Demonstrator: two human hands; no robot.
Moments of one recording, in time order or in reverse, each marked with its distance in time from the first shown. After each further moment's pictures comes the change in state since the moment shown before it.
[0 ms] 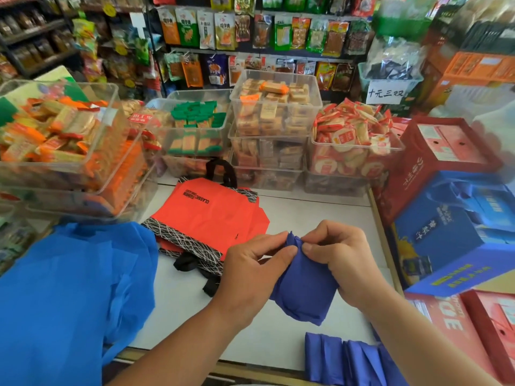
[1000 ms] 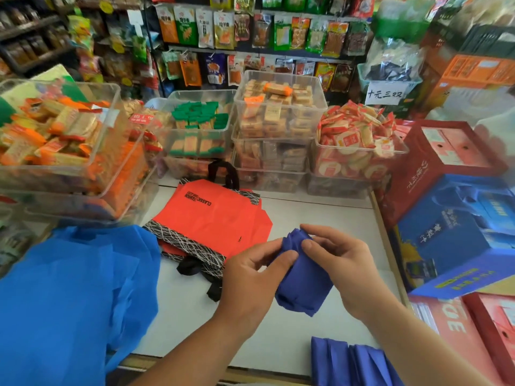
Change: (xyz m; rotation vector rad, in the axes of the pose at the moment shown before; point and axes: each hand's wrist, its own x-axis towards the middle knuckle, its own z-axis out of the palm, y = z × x) left_hand 0.003 -0.009 -0.019 -0.037 0.038 -0.006; right_hand 0.003 0.010 0.017 0.041 0.048 0.008
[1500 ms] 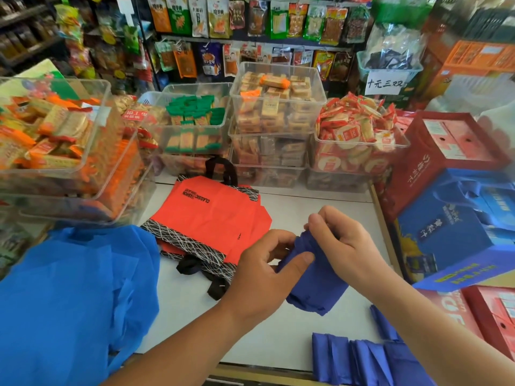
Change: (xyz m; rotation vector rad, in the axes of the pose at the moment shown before) left_hand 0.017 0.013 0.004 0.187 -0.184 0.065; right_hand 0.022 -0.021 -0.004 -0.472 -0.055 -0.274
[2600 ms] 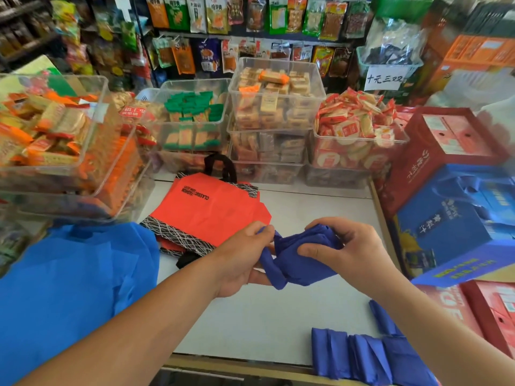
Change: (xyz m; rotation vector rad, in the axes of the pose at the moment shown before) left_hand 0.032 0.015 -0.034 -0.153 -0.211 -0.617; right_hand -0.009 0.019 -0.011 0.123 -0.024 0.064
